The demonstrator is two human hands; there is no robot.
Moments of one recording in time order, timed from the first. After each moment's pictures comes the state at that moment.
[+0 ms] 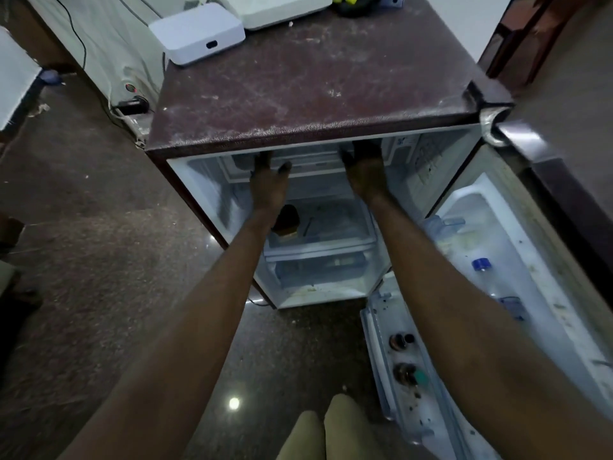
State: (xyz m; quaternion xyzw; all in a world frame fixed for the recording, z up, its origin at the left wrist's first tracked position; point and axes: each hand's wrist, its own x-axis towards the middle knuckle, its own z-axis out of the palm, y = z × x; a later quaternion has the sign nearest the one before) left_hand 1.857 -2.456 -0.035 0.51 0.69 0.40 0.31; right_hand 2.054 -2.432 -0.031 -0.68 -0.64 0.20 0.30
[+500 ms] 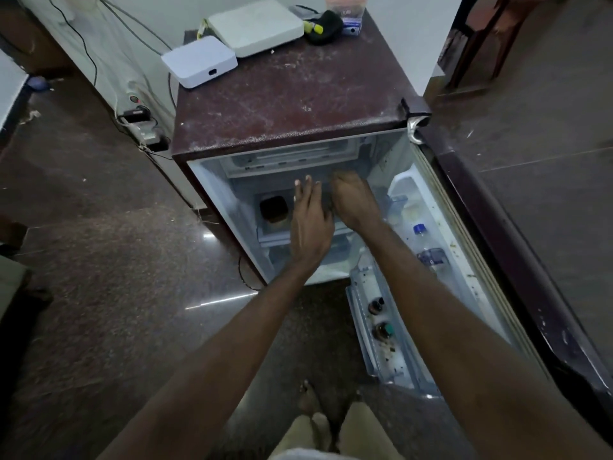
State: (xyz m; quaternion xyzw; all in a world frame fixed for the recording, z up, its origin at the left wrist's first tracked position) left_hand 1.950 -2.641 0.030 0.69 0.62 0.29 0.21; right_hand 2.073 -2.597 0.055 -0.60 -0.79 0.06 0.12
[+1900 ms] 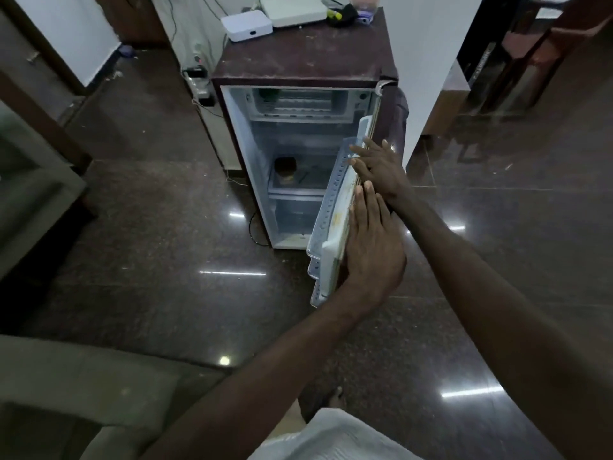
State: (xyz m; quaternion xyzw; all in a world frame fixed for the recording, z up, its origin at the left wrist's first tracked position) left_hand 2.155 -2.986 0.132 0.72 0.68 0.13 0.03; right_hand 2.212 -2.797 0.132 -0.50 -0.84 0.13 0.14
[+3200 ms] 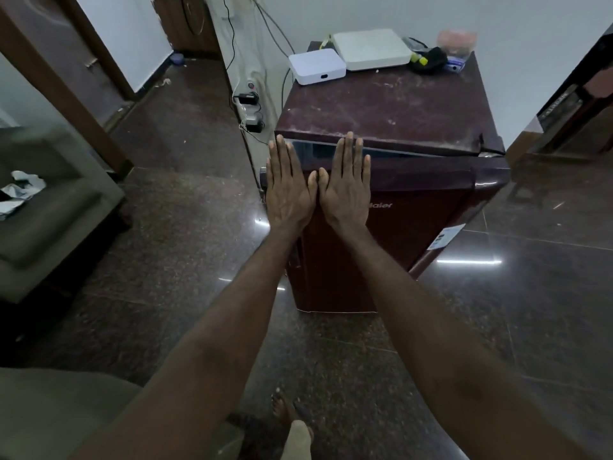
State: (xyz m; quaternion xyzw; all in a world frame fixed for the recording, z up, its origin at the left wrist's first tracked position) left_hand 1.821 -2.678 0.090 0.58 0.77 0.25 -0.10; right_hand 1.936 -2.645 0.090 -0.59 -0.76 -0.06 0.27
